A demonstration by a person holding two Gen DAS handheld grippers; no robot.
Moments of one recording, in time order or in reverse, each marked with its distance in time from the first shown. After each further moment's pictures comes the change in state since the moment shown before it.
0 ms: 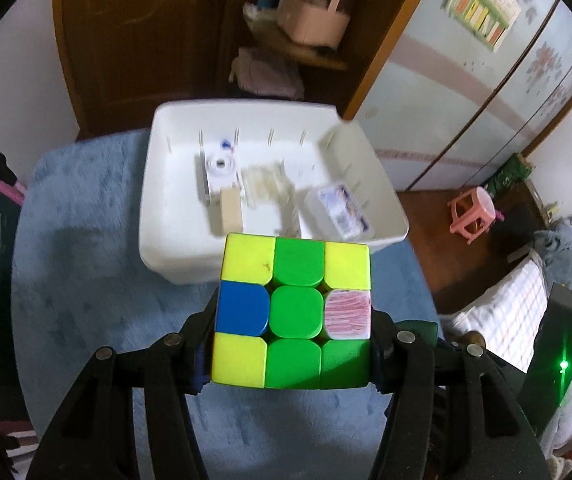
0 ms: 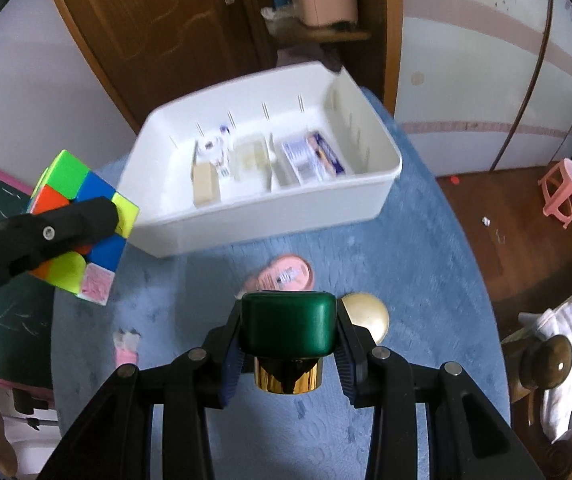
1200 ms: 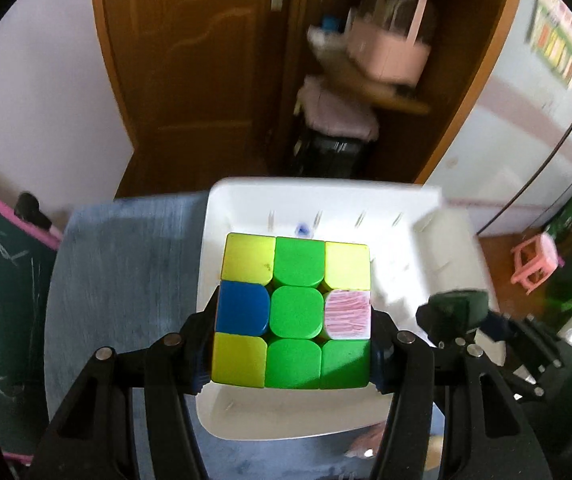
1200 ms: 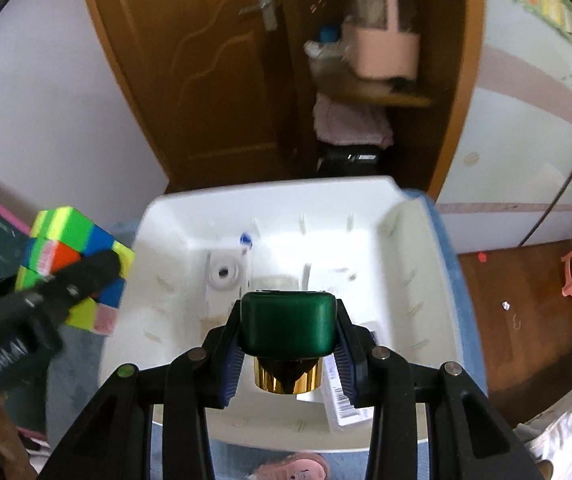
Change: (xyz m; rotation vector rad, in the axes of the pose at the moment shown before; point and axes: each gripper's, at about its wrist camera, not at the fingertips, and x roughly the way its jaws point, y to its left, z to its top) left arm 0.088 0.056 0.100 -0.075 -0.054 0.243; right arm 0.092 0.032 0.148 -0.173 -0.051 0.038
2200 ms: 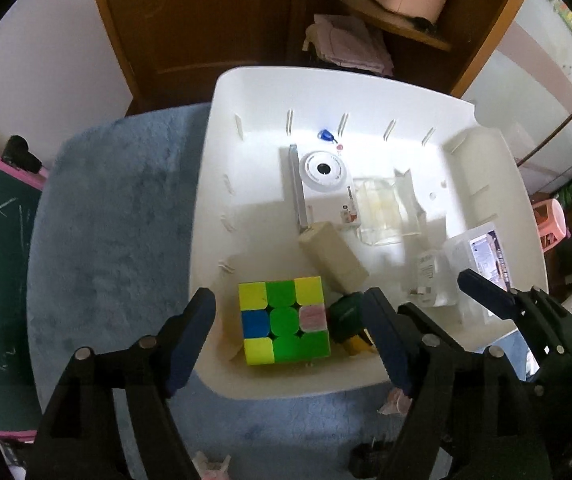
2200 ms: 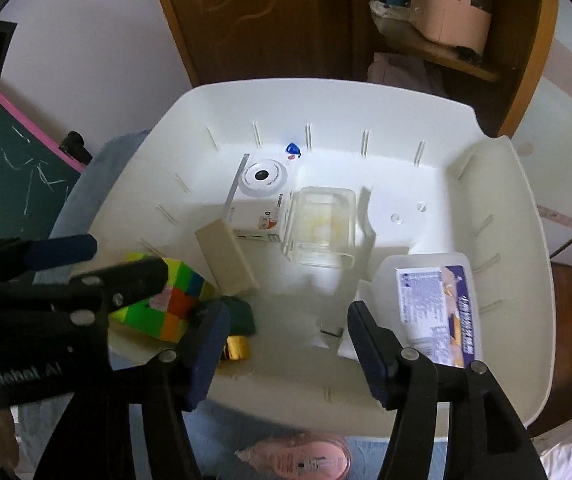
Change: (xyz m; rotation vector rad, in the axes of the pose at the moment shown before) left arm 0.023 0.015 -0.042 -0.001 0.174 0.002; right arm 0.033 0.027 -0.045 -0.140 0.101 0.069
